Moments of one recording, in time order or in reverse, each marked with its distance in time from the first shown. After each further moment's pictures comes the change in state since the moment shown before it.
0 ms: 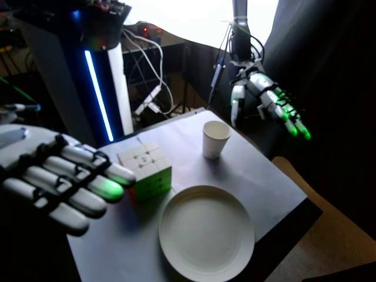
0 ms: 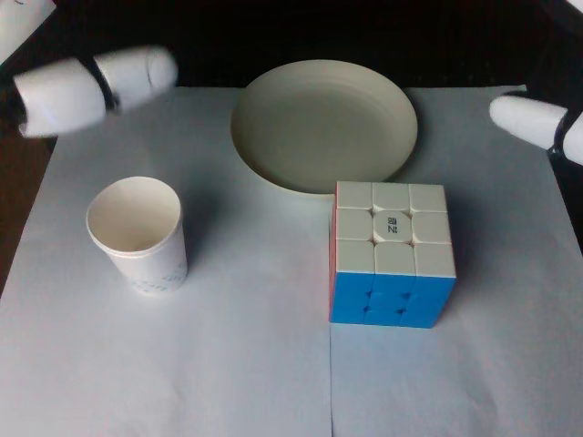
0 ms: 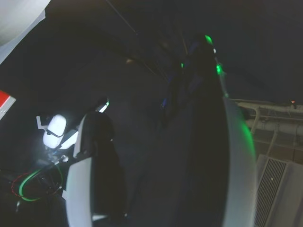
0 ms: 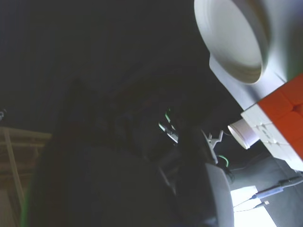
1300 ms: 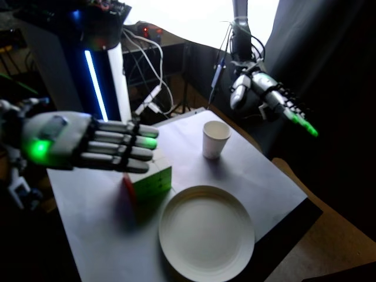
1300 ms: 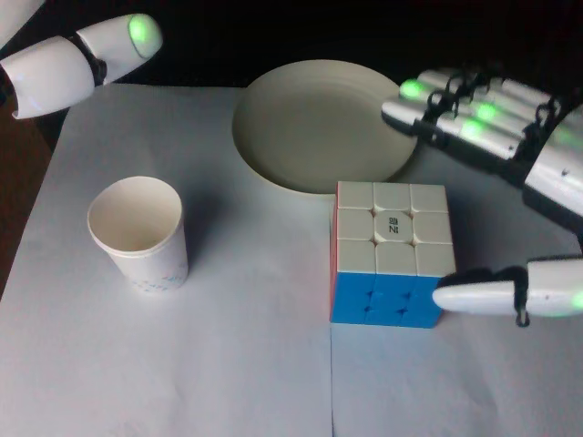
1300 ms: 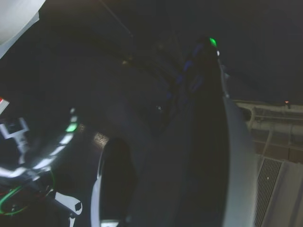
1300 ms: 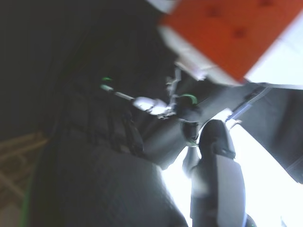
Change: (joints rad) left arm -0.006 -0.004 0.011 -0.029 -0.001 0.001; right arm -0.125 -0.072 0.006 -0.357 -0.003 0.513
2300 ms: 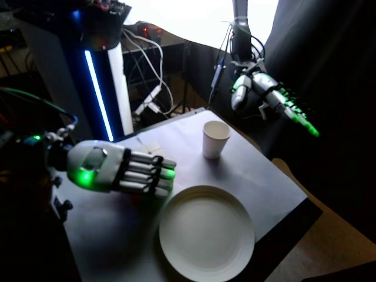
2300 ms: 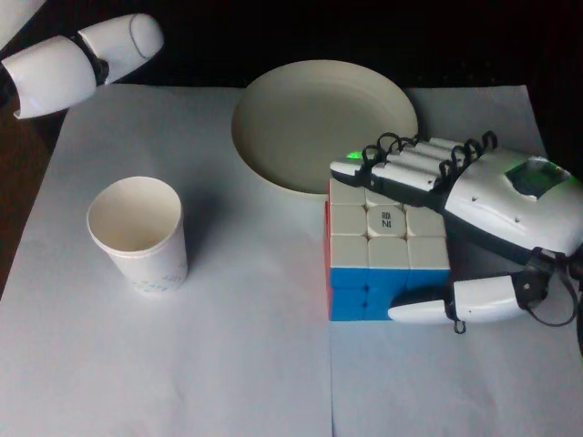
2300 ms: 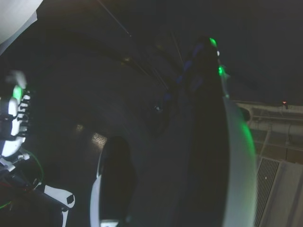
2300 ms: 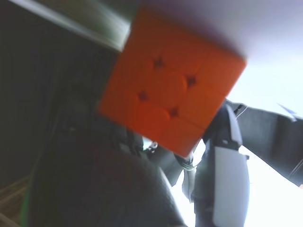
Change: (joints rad) left arm -0.002 -0.002 0.000 -0.003 -0.001 0.000; right arm 0.042 -0.190 0.130 0.038 -0.143 0.017
